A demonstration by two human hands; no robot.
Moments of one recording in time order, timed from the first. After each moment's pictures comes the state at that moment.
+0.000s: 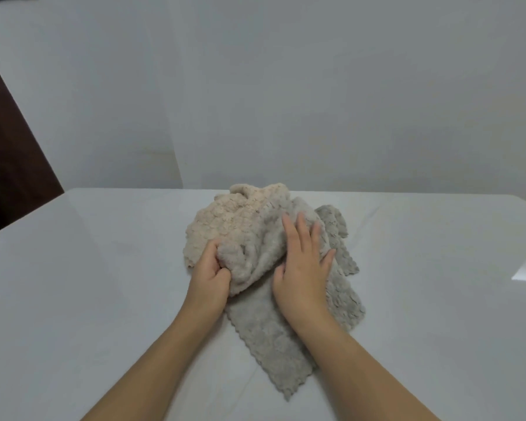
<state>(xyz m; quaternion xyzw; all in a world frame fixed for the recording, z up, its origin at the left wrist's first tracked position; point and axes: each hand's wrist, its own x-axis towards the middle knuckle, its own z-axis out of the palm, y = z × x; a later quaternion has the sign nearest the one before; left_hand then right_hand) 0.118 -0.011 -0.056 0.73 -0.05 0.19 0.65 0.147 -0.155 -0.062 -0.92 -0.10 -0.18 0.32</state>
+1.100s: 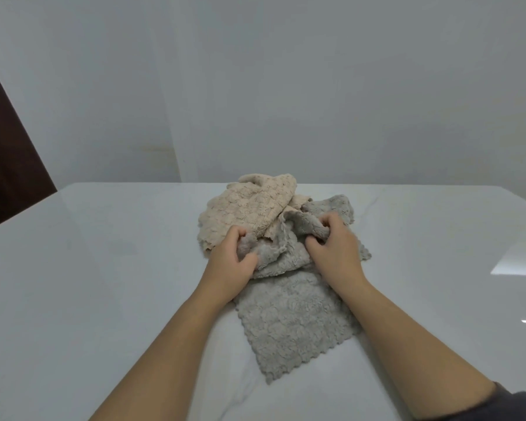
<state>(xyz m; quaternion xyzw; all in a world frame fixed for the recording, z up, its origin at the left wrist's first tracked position) 0.115 0.009 -0.060 0.86 -0.06 0.16 0.49 0.148 -0.181 -0.056 -0.86 -0.07 -0.21 0.46</state>
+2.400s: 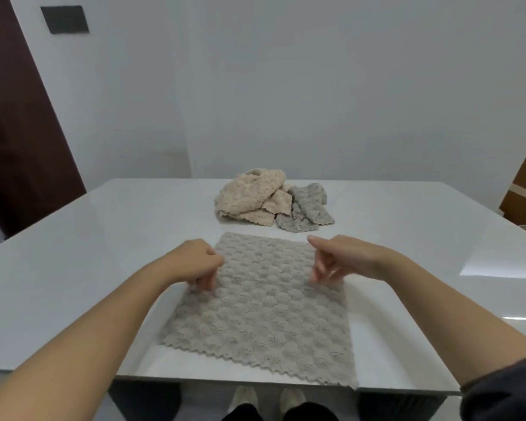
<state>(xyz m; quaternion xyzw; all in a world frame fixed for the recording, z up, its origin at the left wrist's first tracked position) -0.063 0.053 0.003 0.95 -0.01 -0.12 0.29 -0.027 -0.249 0.005 -0.83 -0.15 0.27 0.46</state>
